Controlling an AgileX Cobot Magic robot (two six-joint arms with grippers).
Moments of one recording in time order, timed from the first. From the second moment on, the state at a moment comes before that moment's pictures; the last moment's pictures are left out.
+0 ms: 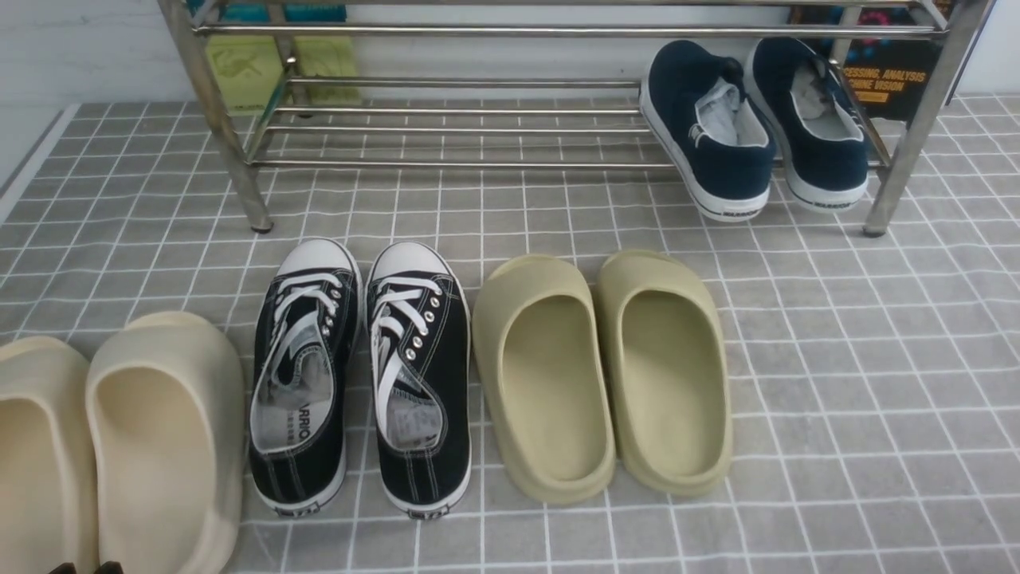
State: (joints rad) right arm 0.01 -0.01 0.03 -0.02 0.32 0.25; left arm -0.04 -0.01 0.03 -0.12 0.40 0.00
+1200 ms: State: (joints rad) right arm 0.01 -0.01 0.02 0.00 0.39 0.20; left arm -0.04 -0.01 0.03 -0.12 0.40 0.00
